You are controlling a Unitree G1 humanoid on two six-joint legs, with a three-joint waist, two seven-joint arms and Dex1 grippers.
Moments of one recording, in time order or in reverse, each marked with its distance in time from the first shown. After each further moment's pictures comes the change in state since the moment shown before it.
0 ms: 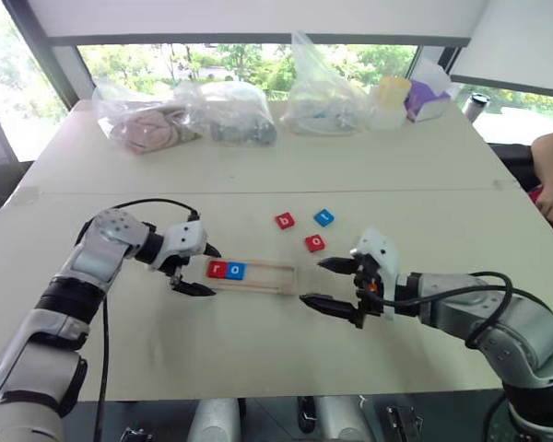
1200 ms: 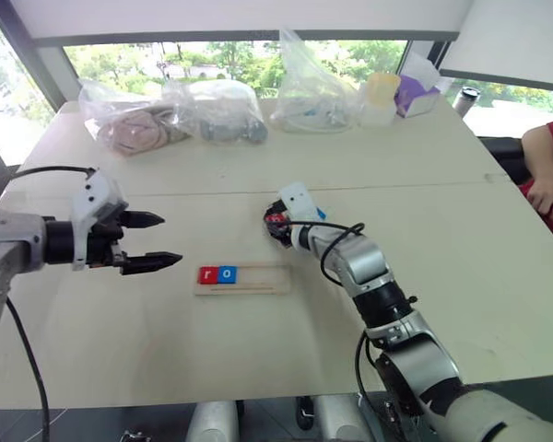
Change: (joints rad) left arm 0.333 0.247 0.544 -0.682 -0.426 0.752 0.331; right arm -0.465 0.601 0.203 0.811 -0.648 -0.126 -0.369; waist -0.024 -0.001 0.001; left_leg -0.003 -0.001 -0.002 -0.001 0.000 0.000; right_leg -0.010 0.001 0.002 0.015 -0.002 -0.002
